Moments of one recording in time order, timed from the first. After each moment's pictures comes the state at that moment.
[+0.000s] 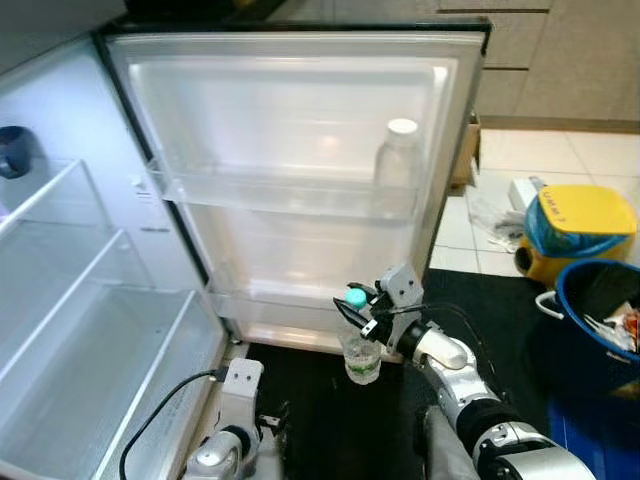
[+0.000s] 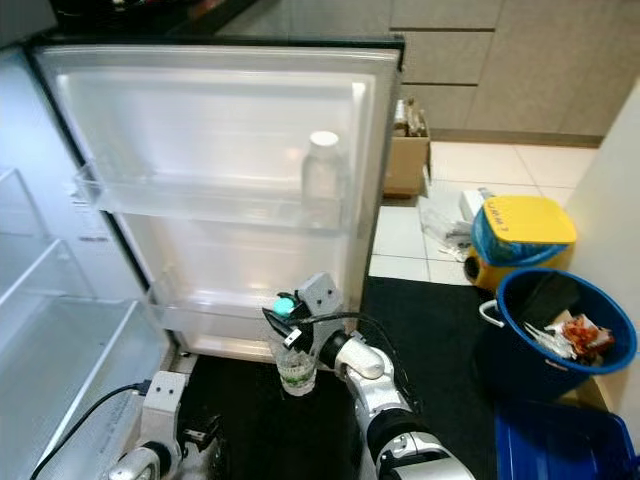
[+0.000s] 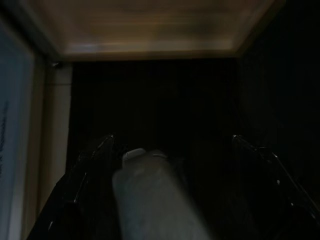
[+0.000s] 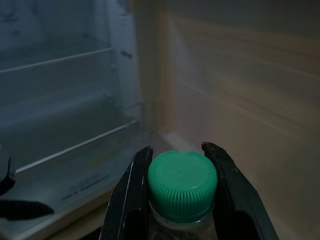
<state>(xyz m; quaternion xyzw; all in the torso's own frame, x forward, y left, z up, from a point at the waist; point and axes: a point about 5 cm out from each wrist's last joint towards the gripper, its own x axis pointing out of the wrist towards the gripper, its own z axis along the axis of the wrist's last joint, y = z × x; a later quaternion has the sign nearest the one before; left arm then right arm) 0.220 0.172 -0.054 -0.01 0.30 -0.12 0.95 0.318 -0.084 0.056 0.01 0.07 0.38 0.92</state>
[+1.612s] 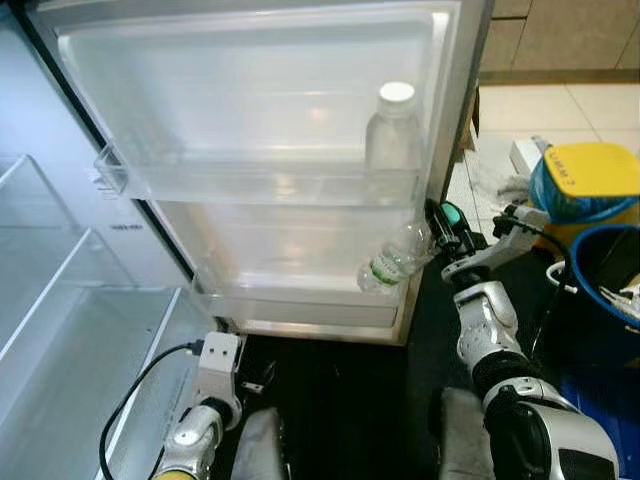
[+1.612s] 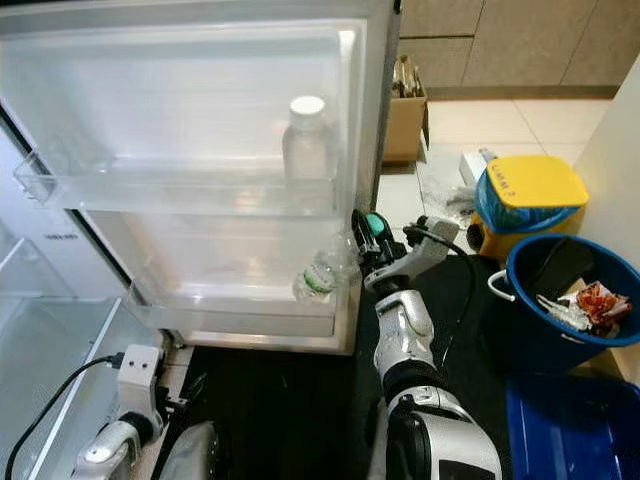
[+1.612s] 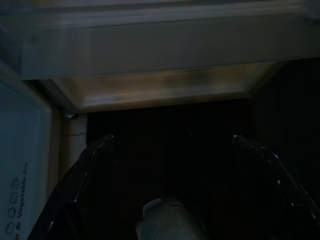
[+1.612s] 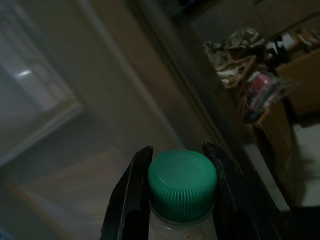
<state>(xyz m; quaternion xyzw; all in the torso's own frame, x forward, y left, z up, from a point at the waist) 0.236 0.200 -0.027 -0.01 0.20 -0.13 0.97 0.360 -0.148 0.106 0.28 -0.06 0.14 0.95</state>
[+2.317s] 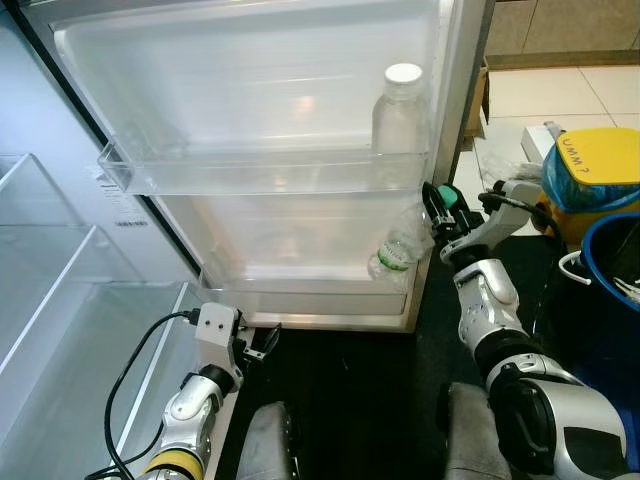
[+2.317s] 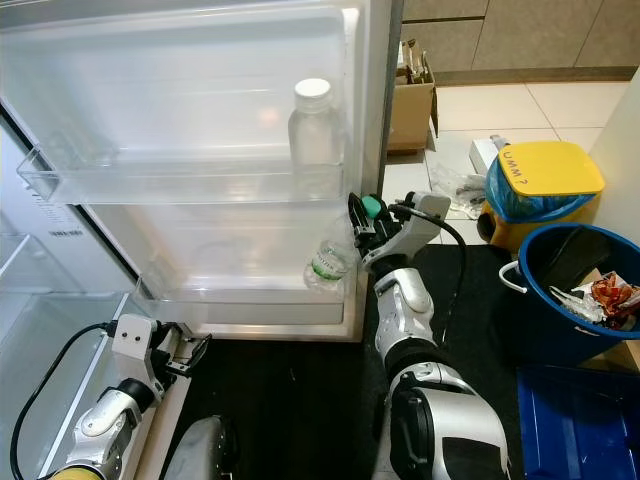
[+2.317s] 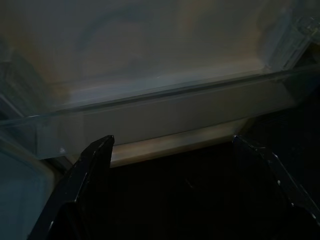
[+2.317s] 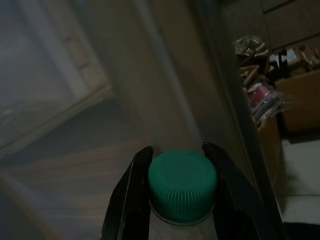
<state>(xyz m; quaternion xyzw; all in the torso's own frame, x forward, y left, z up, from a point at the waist) 0.263 0.198 0.010 0.00 0.08 -0.17 0.98 0.376 -0.140 0.133 0.17 -0.07 0.15 0.97</state>
